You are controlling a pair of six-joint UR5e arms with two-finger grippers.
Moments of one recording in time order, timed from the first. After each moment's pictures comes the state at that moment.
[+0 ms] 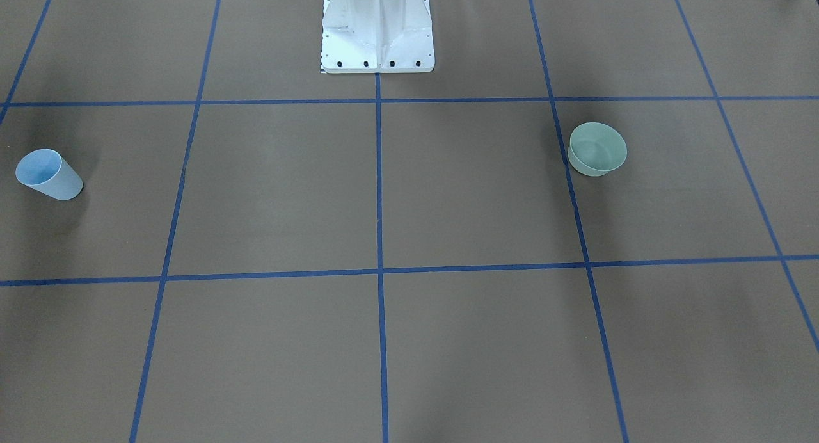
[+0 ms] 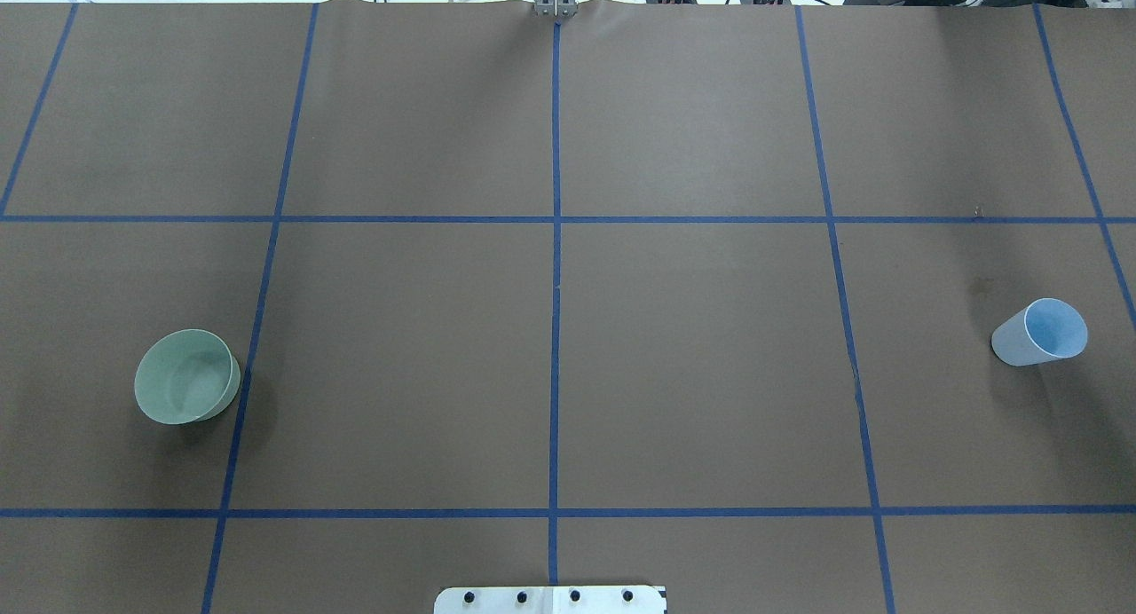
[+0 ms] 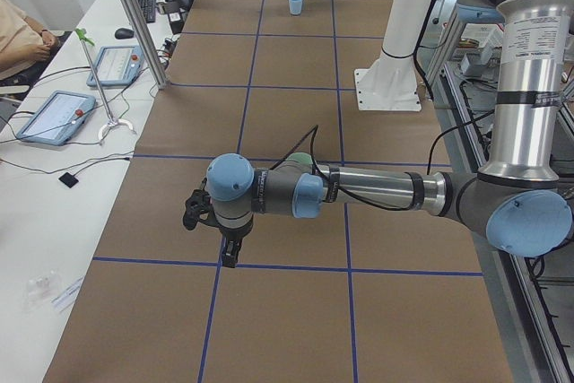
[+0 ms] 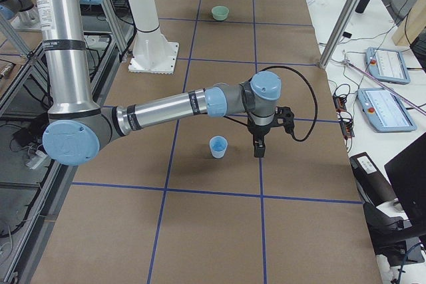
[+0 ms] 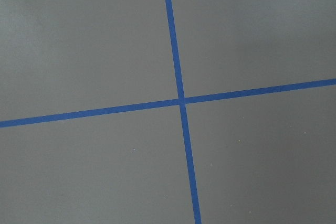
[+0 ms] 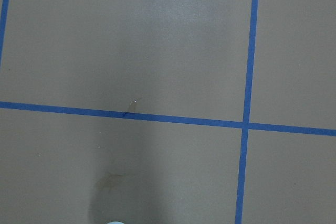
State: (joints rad) left arm -1.62 -1.58 -1.64 -1.59 -2.39 0.10; right arm 1.46 -1.48 1.76 -1.66 2.32 0.14
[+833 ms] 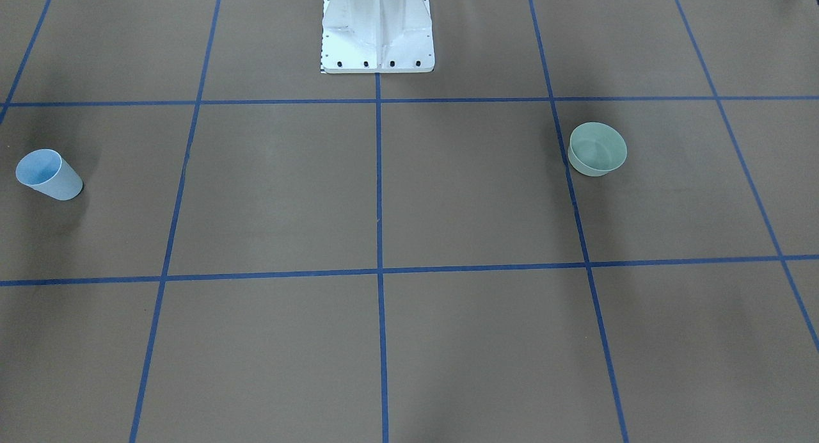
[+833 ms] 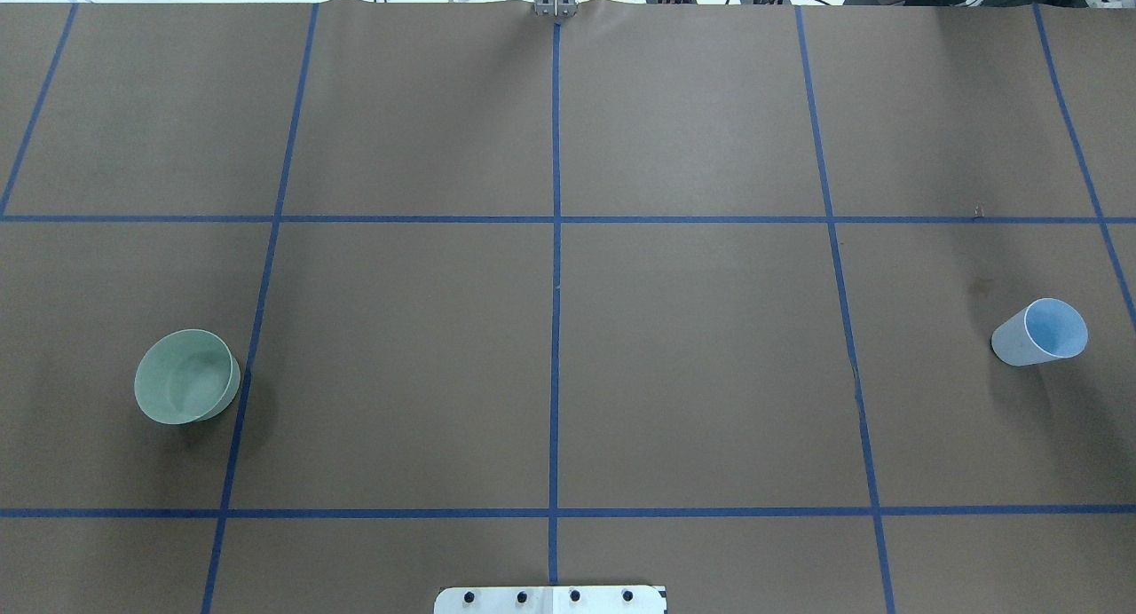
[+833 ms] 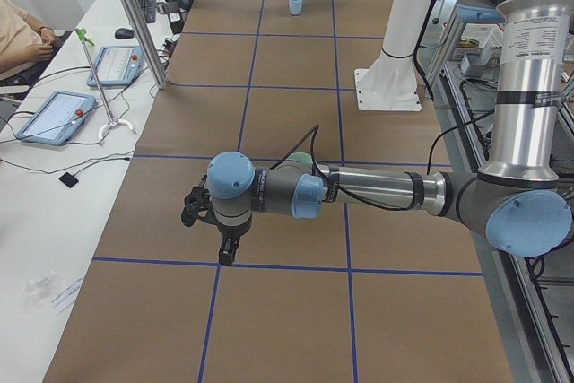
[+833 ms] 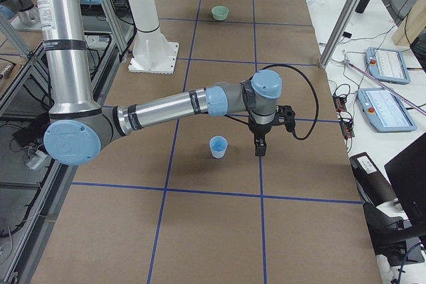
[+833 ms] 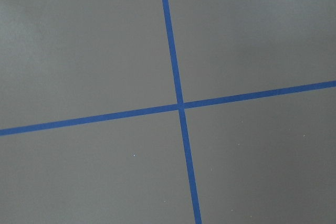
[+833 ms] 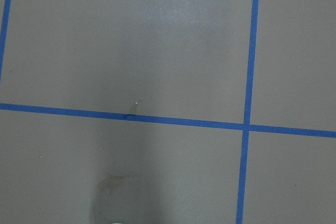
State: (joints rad) left arm -1.62 -1.58 -1.64 -1.70 -2.39 0.09; right arm 1.46 -1.48 1.77 -1.66 2.32 0.14
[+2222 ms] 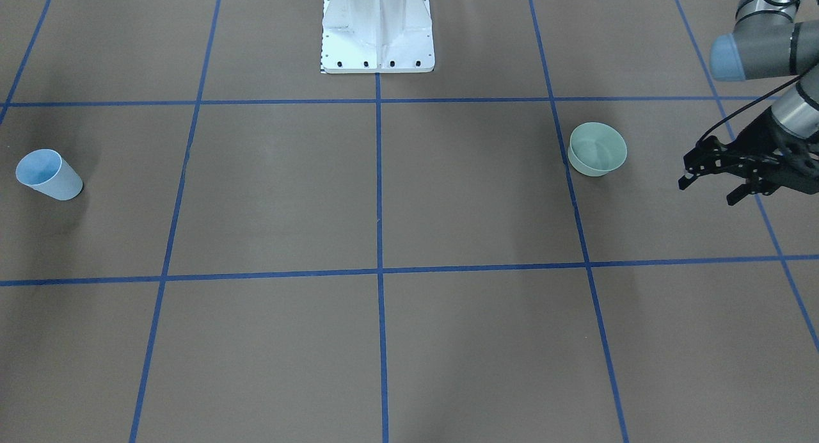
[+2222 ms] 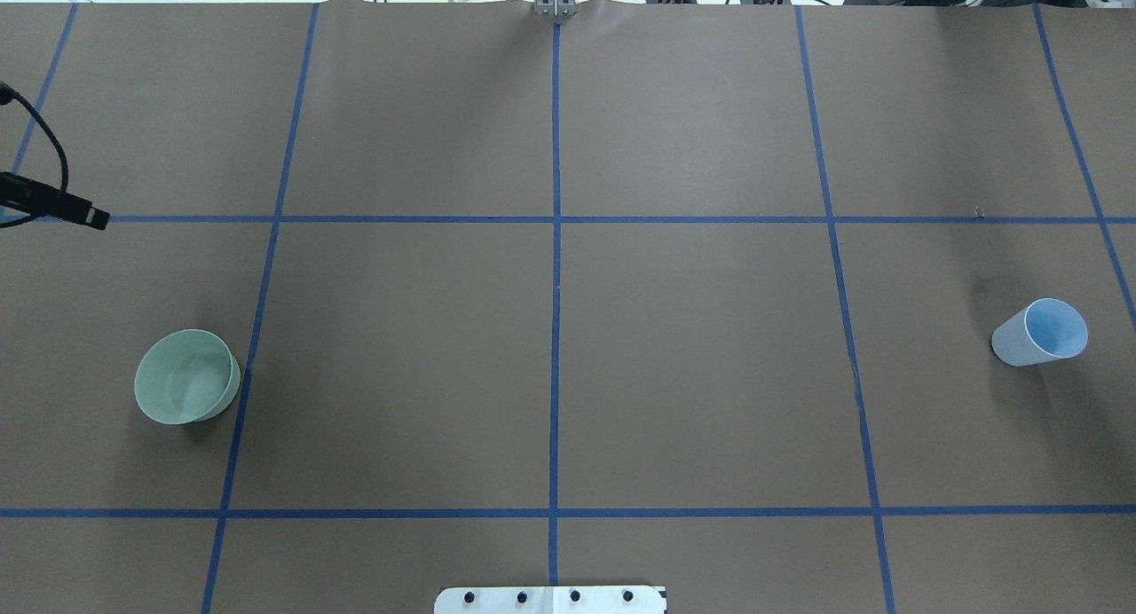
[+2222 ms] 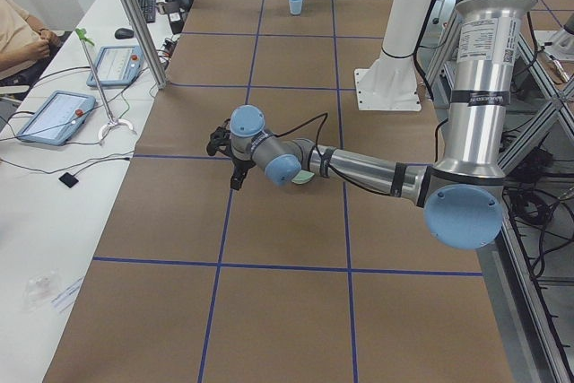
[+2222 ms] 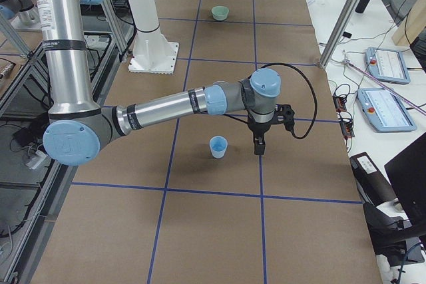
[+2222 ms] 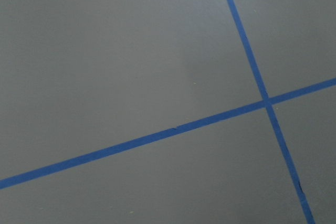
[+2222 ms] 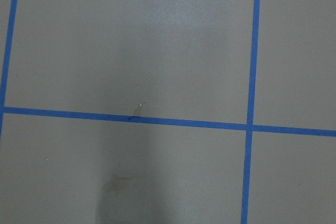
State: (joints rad) left arm -1.09 -1.60 -1.72 -2.14 -2.24 -0.53; right arm 1.46 -1.48 1.78 -1.66 2.33 0.17
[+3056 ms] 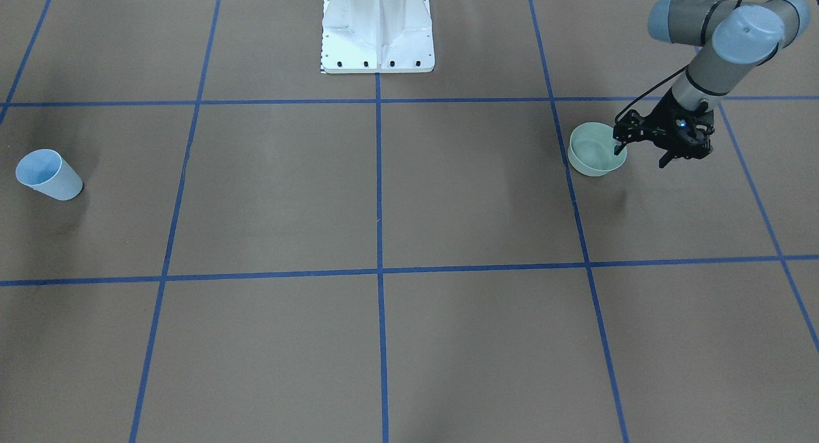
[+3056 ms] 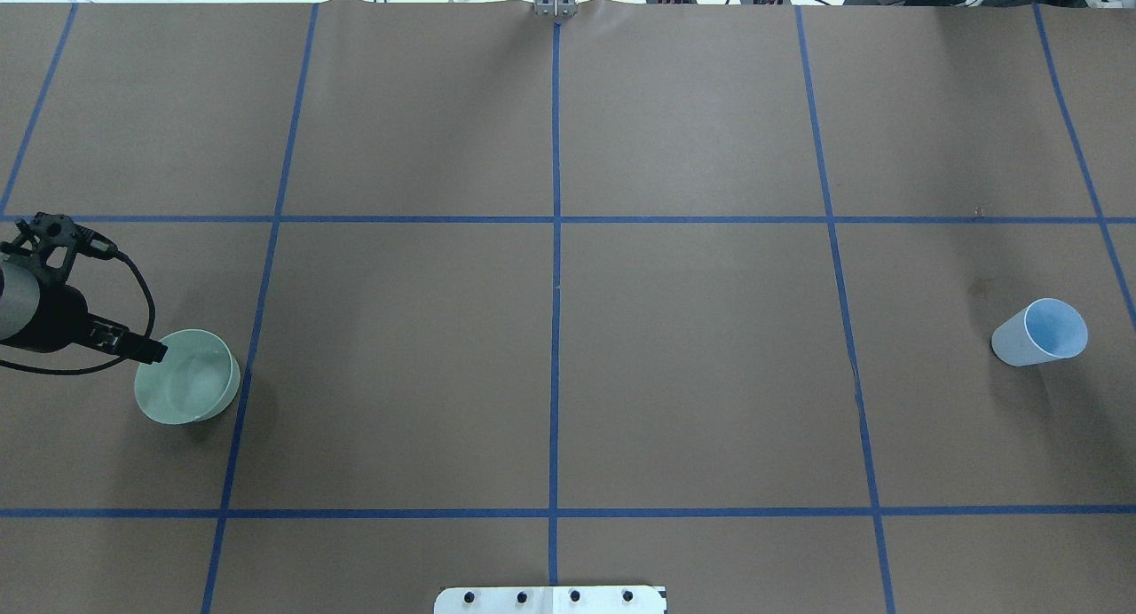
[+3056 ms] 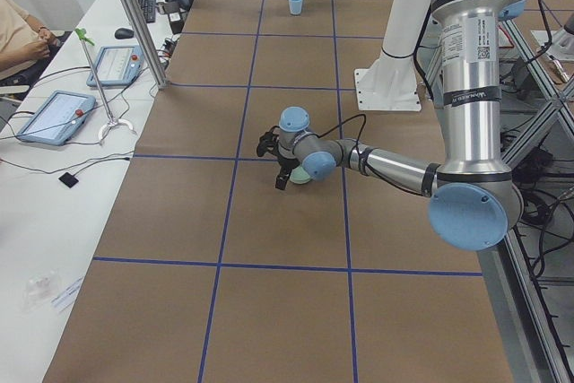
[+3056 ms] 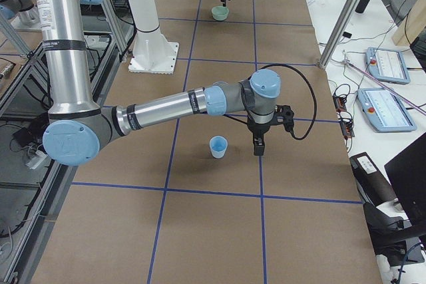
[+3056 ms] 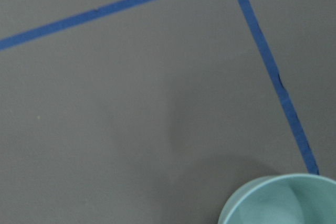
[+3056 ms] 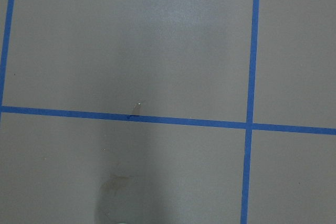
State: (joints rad) left arm -0.79 -1.45 -1.84 -2.14 -2.06 -0.65; right arm 1.46 -1.49 1.77 -1.66 2.33 0.17
